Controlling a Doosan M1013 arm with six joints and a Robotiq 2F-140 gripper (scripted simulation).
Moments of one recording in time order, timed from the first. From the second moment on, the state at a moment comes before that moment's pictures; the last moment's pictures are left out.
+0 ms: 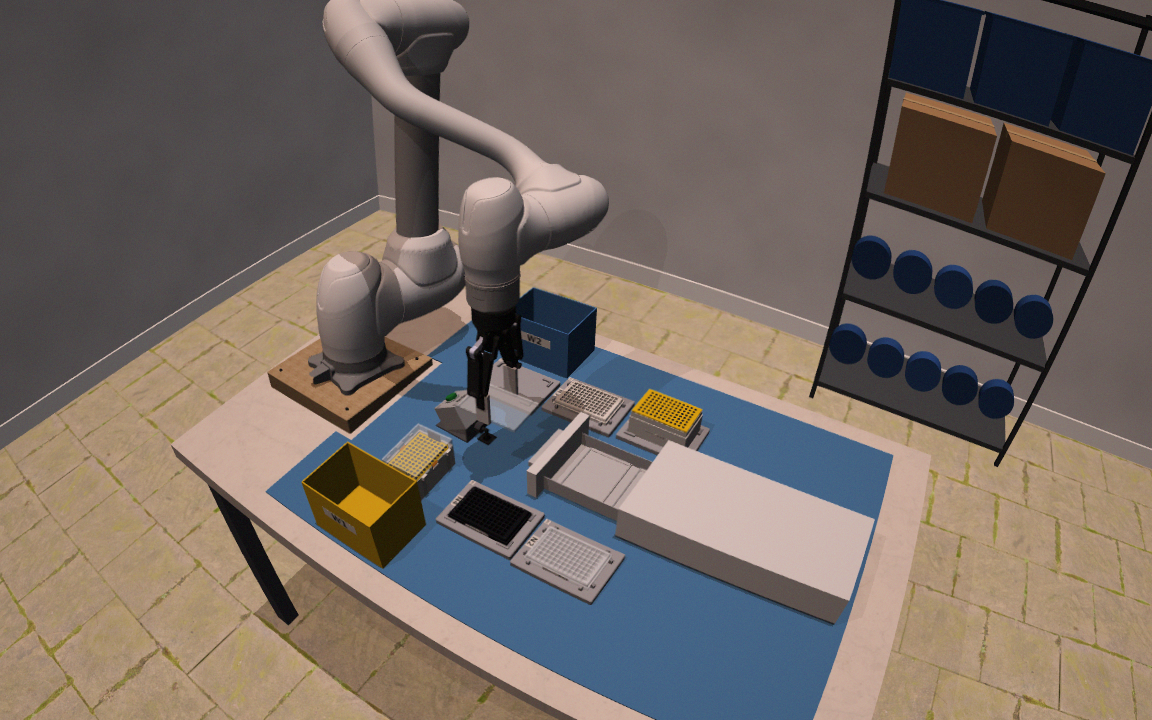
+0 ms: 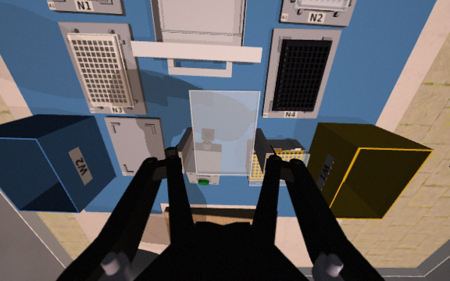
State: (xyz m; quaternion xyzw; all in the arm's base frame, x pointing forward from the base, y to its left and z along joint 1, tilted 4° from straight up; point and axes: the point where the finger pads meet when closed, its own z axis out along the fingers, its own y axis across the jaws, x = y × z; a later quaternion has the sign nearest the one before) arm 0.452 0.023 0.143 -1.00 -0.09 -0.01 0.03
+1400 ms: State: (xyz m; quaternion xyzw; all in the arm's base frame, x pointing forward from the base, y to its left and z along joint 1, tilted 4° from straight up) arm 0.511 -0.058 0.138 -1.00 -0.09 -0.01 0.03
